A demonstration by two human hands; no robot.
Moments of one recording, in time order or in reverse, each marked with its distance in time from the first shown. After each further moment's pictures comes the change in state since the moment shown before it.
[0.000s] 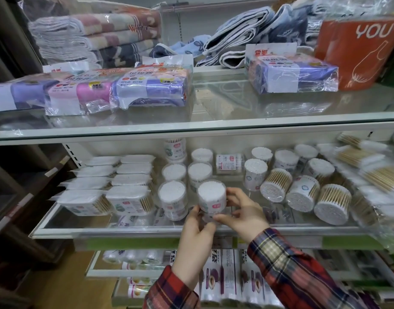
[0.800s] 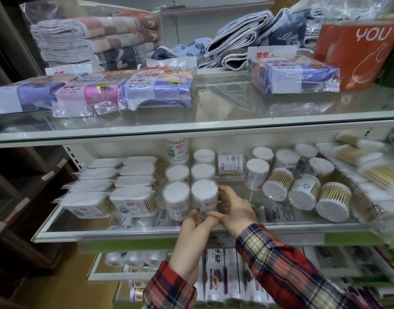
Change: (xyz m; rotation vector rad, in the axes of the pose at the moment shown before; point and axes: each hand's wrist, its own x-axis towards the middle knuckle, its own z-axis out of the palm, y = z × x) left_hand 0.001 0.003 -0.015 -0.161 -0.011 -0.205; right_hand 0.005 -0.023 0.022 -0.148 -0.024 0.053
